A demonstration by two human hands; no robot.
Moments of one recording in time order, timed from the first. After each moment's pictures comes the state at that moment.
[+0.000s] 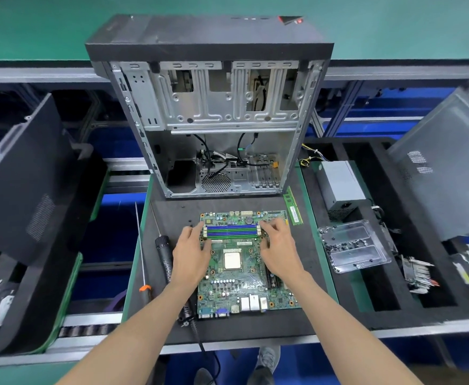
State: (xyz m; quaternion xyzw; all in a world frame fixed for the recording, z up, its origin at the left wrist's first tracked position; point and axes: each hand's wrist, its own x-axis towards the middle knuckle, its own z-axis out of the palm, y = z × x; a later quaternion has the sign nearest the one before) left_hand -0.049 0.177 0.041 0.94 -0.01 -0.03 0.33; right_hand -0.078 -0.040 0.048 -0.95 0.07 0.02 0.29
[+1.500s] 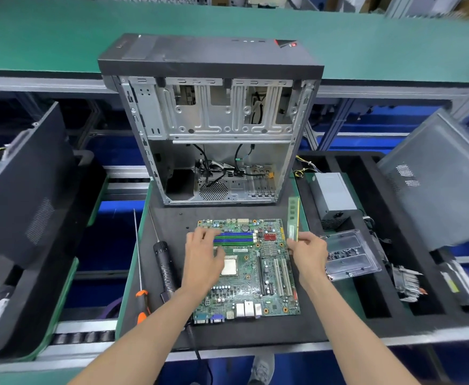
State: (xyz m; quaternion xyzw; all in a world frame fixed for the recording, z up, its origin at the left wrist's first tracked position) left_hand -0.061 0.150 0.063 0.93 -0.08 0.01 0.35; right_hand -0.088 -0.077 0.080 -0.71 0.43 -0.06 0.55
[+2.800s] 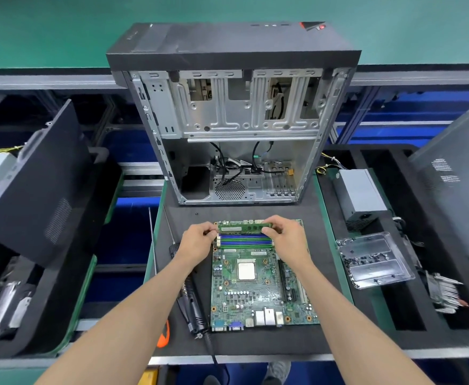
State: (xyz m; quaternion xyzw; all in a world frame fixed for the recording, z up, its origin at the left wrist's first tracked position) left_hand 0.012 0.196 0.053 0.89 0.06 -0.18 0.41; right_hand -0.034 -0.028 0.069 -0.86 0.14 0.01 0.48
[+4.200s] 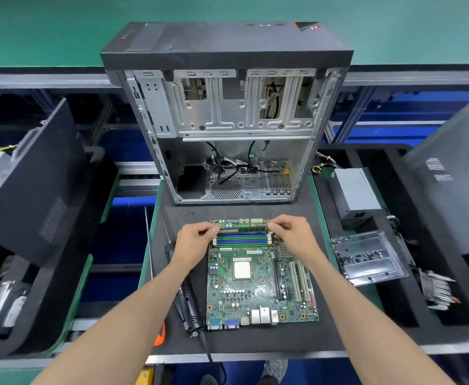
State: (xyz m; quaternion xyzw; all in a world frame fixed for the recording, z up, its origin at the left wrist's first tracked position) left_hand 0.002 0.196 0.048 0.86 0.04 -0.12 0.50; right_hand -0.033 -0.061 0.072 -0.83 0.16 0.05 0.54
